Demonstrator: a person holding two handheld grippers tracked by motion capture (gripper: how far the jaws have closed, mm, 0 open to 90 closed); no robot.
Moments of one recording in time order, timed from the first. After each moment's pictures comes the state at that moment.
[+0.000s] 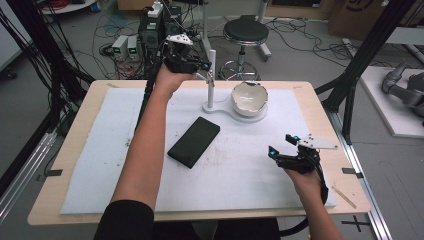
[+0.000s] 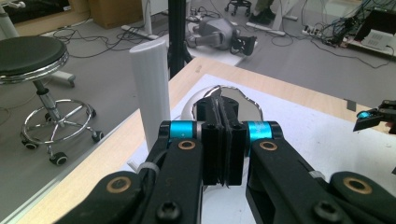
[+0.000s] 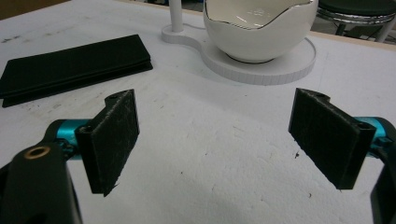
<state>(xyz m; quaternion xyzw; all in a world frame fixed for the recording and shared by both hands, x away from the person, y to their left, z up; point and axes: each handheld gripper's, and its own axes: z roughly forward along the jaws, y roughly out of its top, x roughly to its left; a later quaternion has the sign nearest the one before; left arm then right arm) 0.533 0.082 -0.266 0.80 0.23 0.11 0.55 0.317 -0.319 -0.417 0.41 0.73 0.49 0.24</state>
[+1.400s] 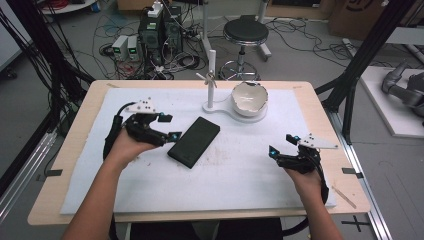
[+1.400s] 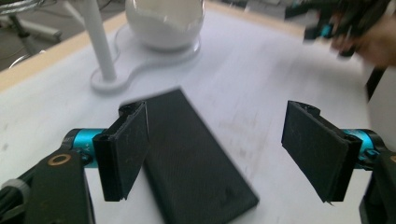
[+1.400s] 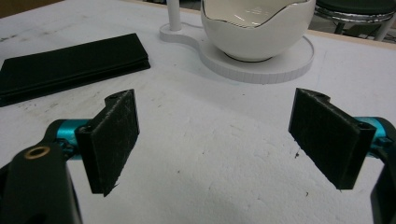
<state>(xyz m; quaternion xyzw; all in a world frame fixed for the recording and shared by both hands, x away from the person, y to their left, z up) 0.365 0.164 -0.348 0.82 0.24 0.09 0.50 0.318 -0.320 -0.418 0.41 0.74 0.48 0.24</state>
